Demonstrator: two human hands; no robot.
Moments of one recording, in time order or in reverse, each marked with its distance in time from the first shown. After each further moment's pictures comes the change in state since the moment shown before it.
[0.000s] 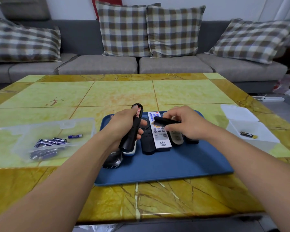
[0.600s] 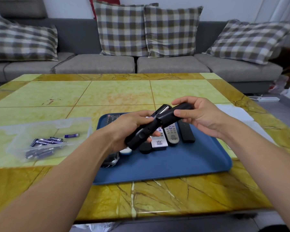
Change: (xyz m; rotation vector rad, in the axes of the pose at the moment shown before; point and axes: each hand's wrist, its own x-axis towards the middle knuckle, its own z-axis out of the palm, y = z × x) left_hand -0.016 0.004 0.009 -0.037 -0.480 0.010; right_hand -0.019 -0.004 -0.034 0.797 0.104 0.164
